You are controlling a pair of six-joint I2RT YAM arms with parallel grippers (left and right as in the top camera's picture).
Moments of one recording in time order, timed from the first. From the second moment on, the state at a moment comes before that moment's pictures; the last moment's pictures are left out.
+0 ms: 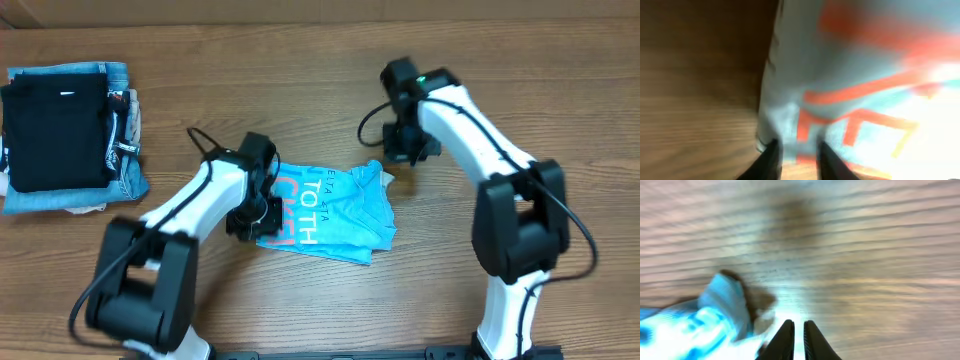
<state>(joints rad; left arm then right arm) -0.31 1.76 1.06 -0.91 0.16 -0.34 0.31 2.08 1.72 -1.17 0.07 0.34</state>
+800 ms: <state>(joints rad) -0.31 1.90 1.13 -0.42 0.11 -0.23 0.54 1.89 1.41 -1.18 -0.24 0.35</state>
